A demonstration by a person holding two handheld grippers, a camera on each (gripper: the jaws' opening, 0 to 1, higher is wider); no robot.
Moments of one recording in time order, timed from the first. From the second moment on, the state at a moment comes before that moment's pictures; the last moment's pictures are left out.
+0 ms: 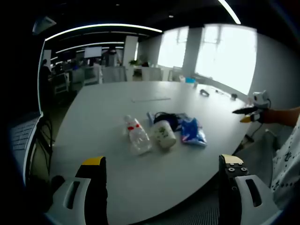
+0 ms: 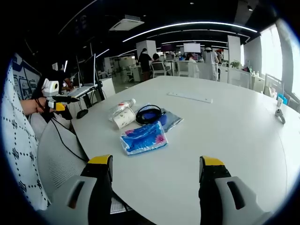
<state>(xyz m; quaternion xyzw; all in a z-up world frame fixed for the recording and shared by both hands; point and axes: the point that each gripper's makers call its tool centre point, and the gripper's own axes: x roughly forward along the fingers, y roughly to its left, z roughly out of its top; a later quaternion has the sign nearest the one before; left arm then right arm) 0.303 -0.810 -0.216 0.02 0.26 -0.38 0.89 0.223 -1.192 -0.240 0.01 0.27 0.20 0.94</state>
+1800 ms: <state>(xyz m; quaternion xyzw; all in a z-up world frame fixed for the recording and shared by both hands) 0.311 -0.819 -0.197 0.02 0.24 -0.37 0.90 0.256 -1.188 -0.226 -0.02 0.25 0.23 0.94</state>
